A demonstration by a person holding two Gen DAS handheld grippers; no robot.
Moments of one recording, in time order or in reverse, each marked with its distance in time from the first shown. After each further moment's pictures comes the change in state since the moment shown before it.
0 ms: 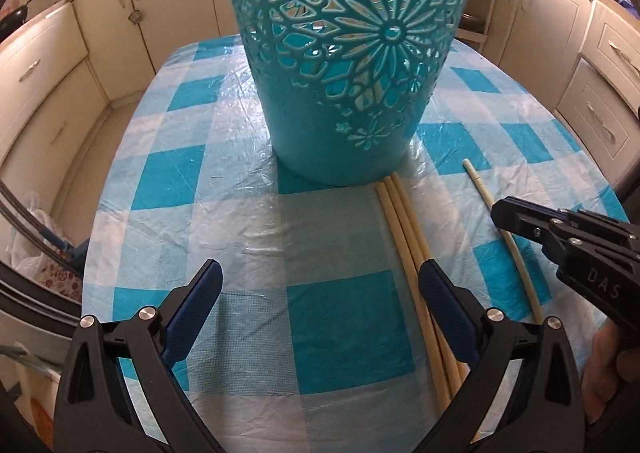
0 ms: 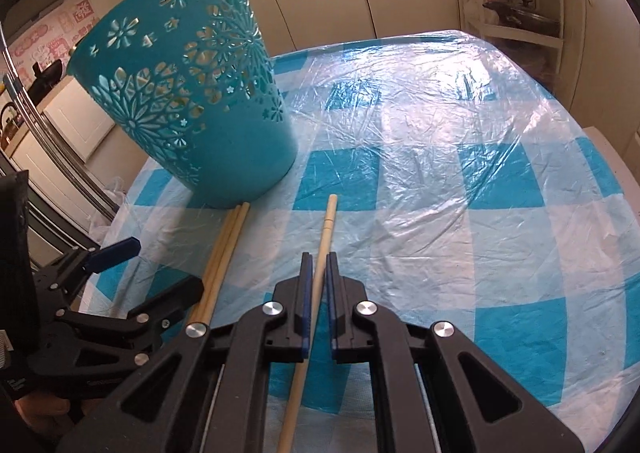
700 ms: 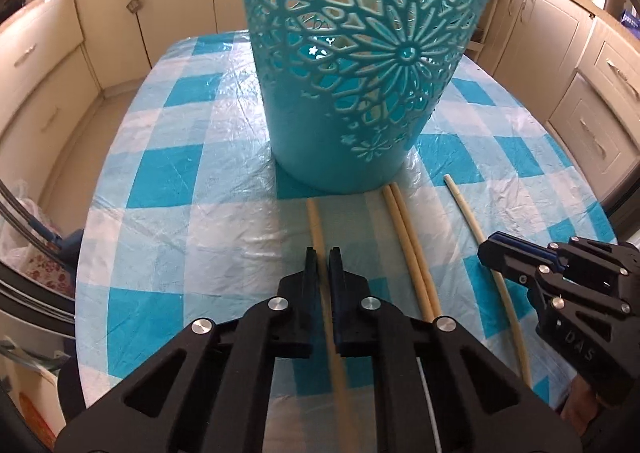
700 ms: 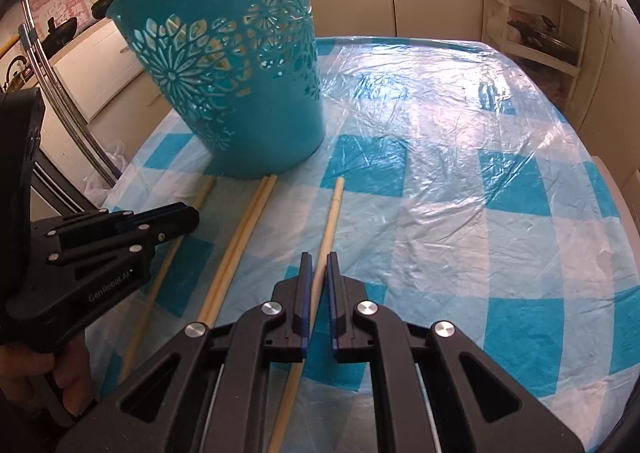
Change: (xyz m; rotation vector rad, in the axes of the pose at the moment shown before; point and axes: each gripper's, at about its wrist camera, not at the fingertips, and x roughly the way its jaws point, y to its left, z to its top) left arm -0.001 0.010 0.007 -0.041 0.013 -0.079; right arm -0.001 0.025 -0.008 -0.125 0.052 -0.039
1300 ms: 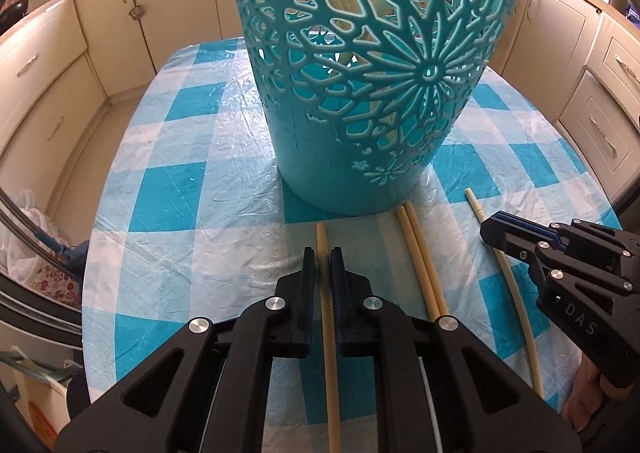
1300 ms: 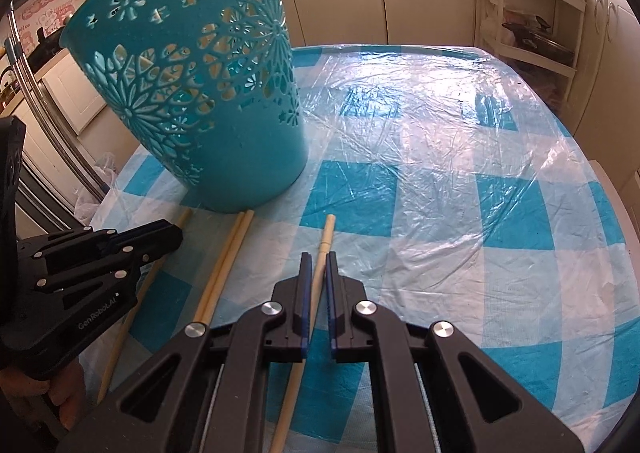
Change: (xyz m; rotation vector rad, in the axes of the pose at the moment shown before) left arm 0.011 0.000 0.013 0.023 -0.012 0.058; right arm 0.013 -0.009 0.018 0.011 -0.032 -0.031
